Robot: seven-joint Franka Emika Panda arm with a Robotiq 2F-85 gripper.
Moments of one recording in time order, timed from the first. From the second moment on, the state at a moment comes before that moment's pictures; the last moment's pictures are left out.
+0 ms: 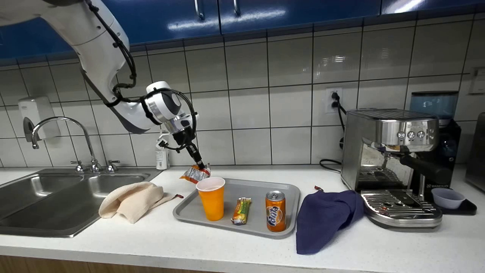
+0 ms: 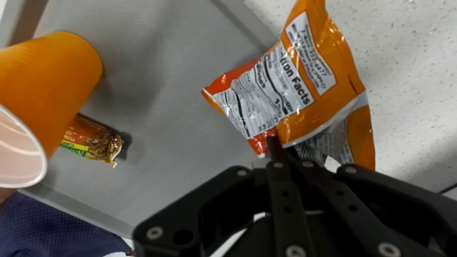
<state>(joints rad) 0.34 0.62 -0.27 -1.77 -0.31 2.45 1.22</state>
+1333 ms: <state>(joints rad) 0.27 0.62 -0.28 -1.81 -0.31 2.45 1.23</state>
